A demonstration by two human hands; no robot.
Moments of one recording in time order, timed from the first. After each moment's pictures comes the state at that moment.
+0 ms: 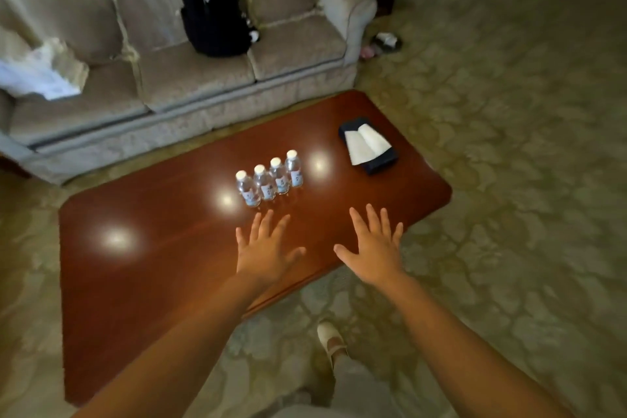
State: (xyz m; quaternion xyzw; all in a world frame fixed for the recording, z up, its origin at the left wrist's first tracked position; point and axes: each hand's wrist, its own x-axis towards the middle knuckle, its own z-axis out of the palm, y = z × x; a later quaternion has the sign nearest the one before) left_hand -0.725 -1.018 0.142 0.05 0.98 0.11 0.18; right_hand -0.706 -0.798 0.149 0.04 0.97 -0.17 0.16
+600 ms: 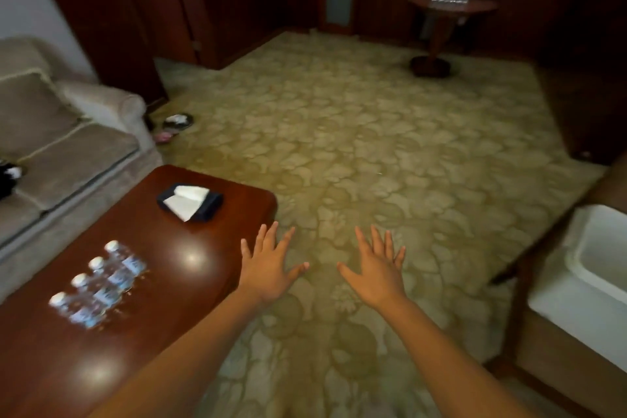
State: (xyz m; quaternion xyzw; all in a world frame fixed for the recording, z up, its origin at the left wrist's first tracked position) left_hand -0.553 -0.795 0.218 0.45 0.88 0.07 0.14; right_hand -0.386 -0.657 0.209 0.43 0.88 -0.22 -0.01
